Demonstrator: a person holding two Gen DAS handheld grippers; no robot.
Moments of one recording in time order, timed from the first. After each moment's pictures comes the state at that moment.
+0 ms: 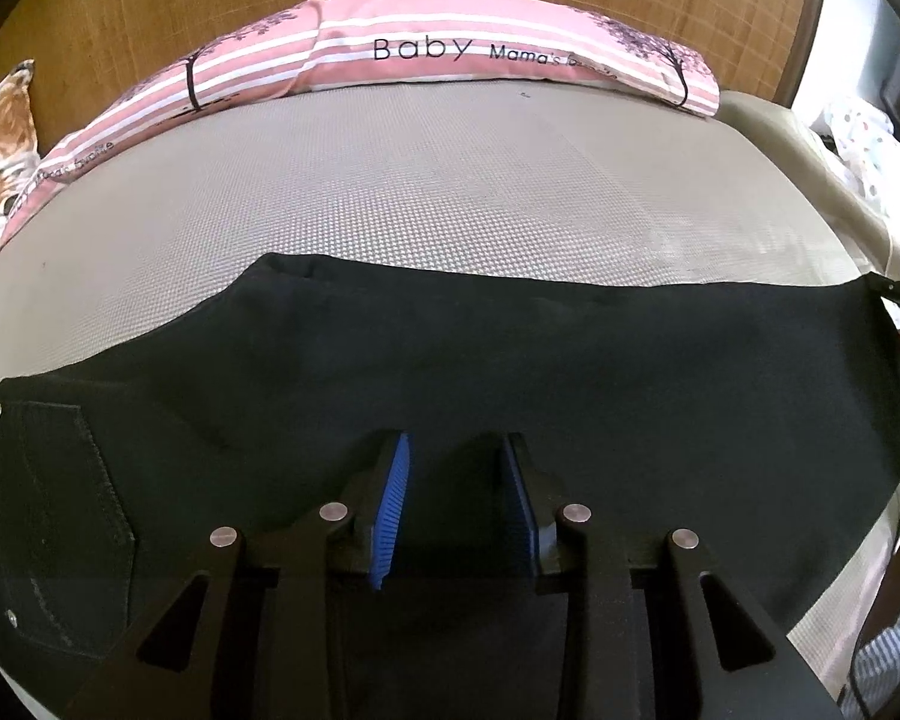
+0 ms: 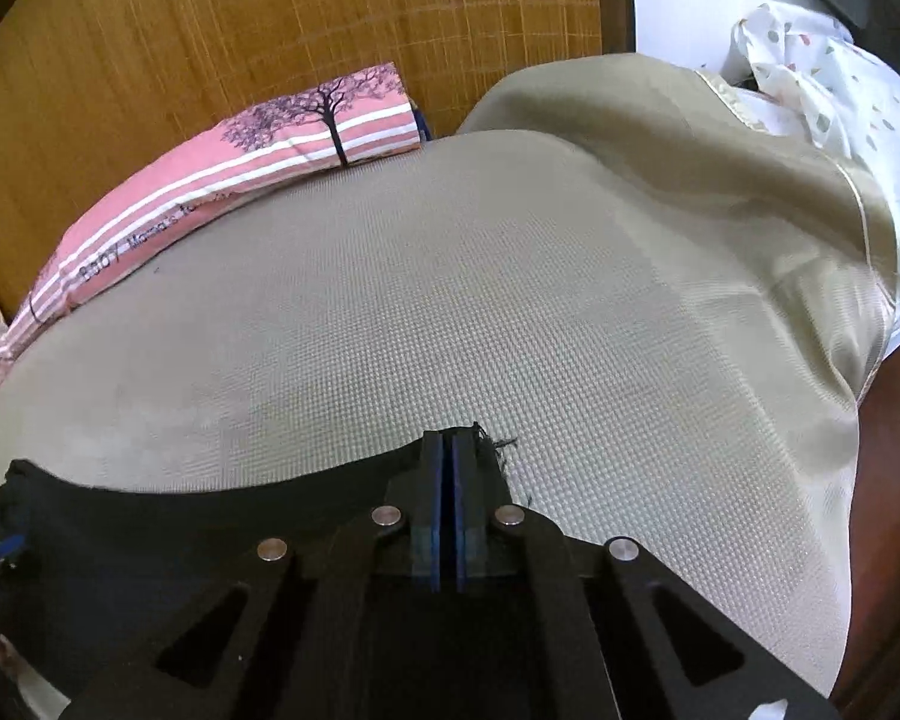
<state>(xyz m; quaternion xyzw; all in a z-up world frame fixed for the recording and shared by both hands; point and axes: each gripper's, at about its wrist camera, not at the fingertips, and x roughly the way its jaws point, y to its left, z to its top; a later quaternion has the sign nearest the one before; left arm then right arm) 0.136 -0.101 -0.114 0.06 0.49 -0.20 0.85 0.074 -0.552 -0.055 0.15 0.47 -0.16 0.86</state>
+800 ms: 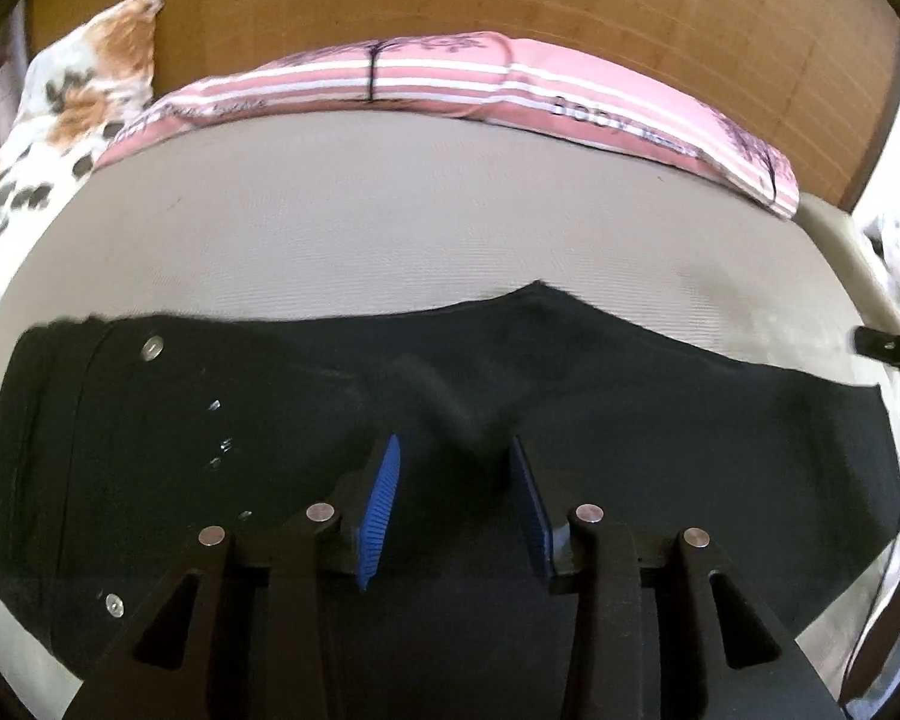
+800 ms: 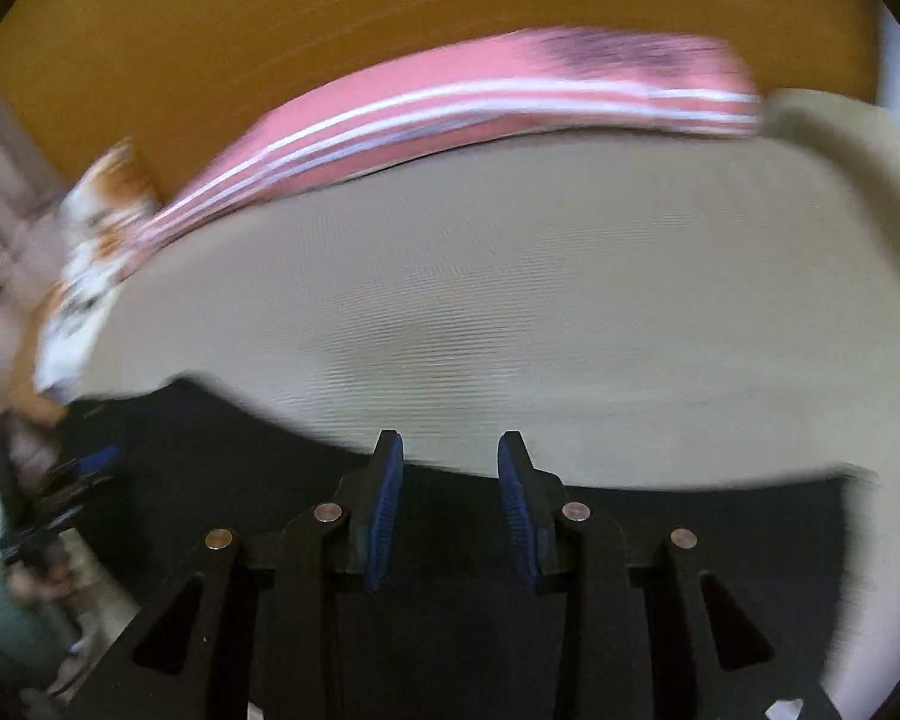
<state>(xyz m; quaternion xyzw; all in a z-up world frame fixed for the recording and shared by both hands) 0.140 0.018 -0.095 -0.02 0.47 -0.12 0.87 0.159 -0.337 -0.043 0.14 0.54 0.12 0.82</state>
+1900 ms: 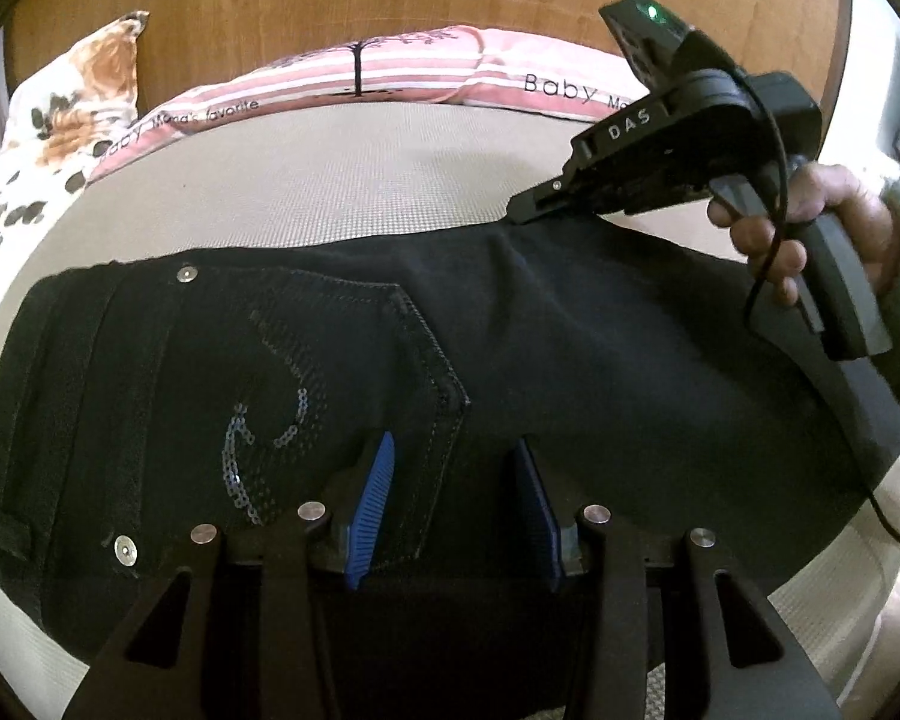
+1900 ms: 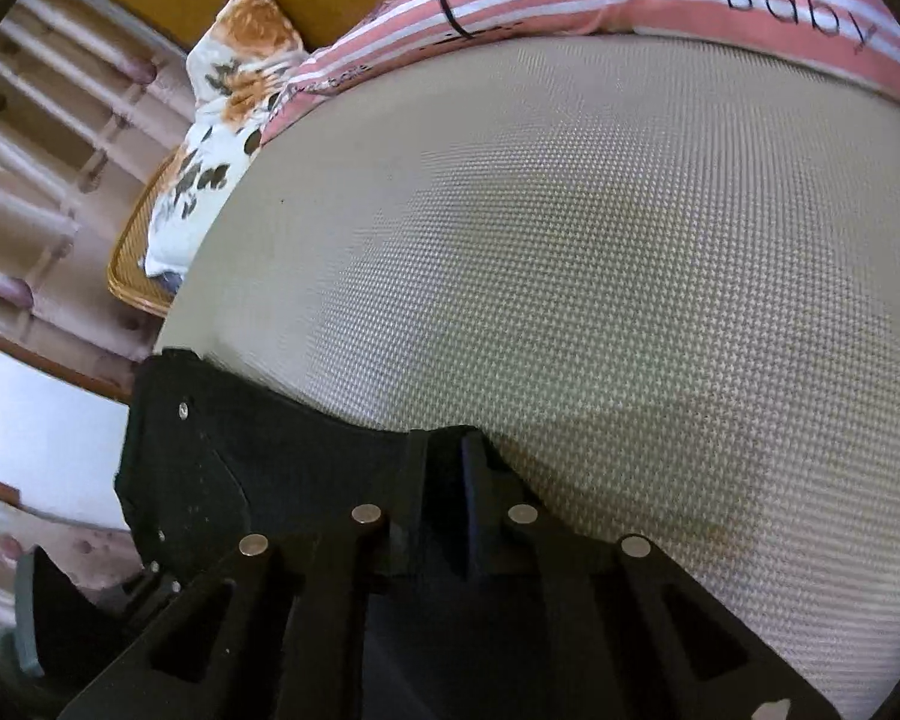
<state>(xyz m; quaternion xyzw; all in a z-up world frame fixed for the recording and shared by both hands) 0.099 0.040 -0.120 0.03 0.45 -0.16 0.88 0.287 -0.124 -0.121 0.12 0.60 0.28 0.74</state>
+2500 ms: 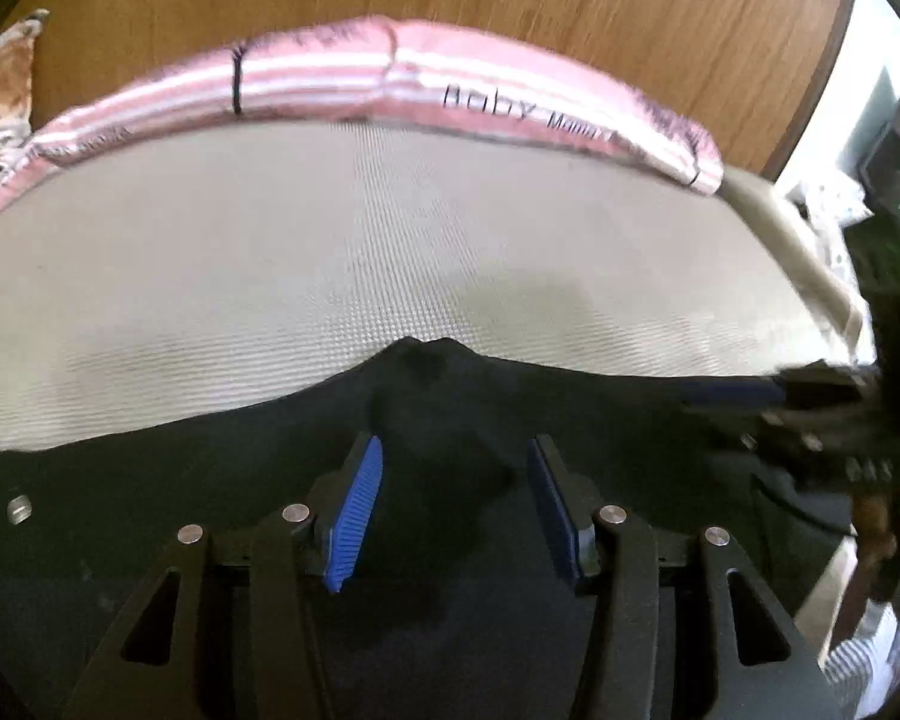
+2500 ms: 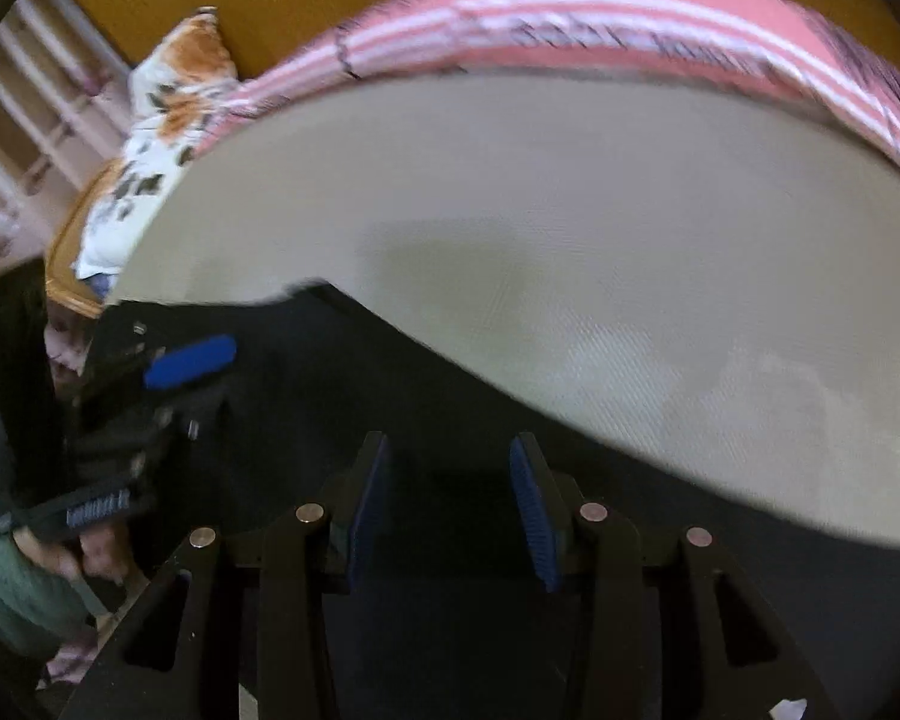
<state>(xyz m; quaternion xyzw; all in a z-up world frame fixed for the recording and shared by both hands) 0.199 -0.025 -0.107 -0.01 0.48 -0.25 0.84 0.195 -0.231 -0.091 0.08 0.59 0.15 0.79</state>
